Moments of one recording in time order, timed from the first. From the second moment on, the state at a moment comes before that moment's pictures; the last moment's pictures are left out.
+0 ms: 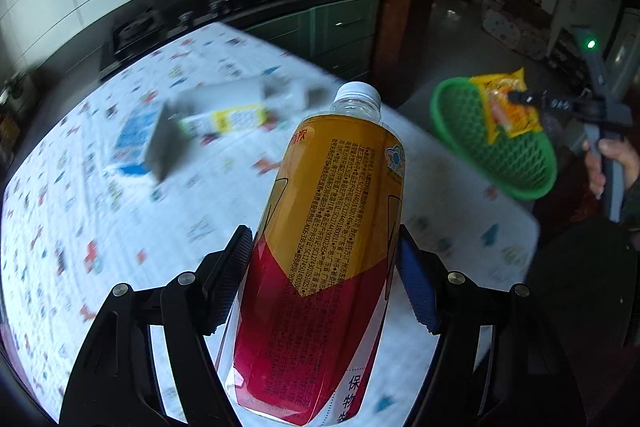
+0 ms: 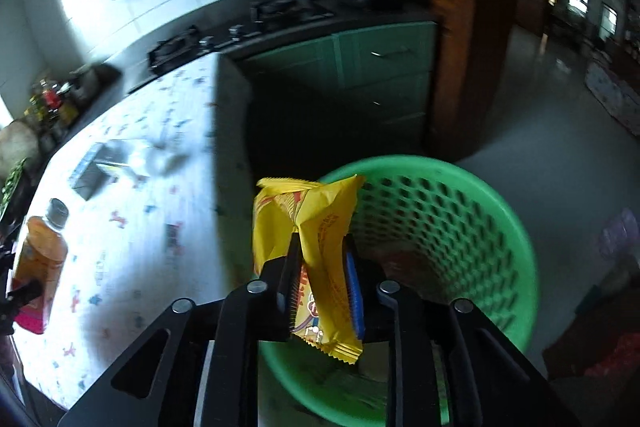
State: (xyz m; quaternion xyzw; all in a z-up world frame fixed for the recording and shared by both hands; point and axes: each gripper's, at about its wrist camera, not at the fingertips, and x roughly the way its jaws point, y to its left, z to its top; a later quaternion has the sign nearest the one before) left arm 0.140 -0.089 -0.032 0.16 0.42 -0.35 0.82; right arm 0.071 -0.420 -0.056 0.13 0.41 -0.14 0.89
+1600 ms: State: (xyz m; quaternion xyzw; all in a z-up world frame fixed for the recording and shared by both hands) left arm 0.088 -0.338 -0.057 0.15 0.42 -0.44 0.78; right arm -0.062 -0.464 -0.026 0.15 0.34 -0.19 0.91
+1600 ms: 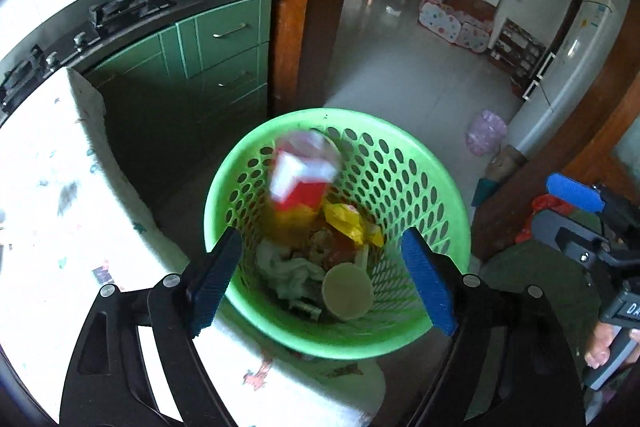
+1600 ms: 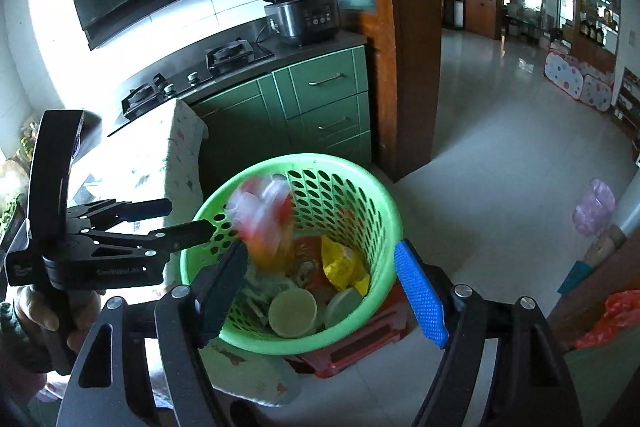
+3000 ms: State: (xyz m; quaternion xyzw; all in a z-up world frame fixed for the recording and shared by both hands) left arm 0.196 -0.103 -0.032 0.11 0.42 -0.23 0.87; right arm 0.104 -0.307 -0.018 0.09 0.37 0.01 0.93
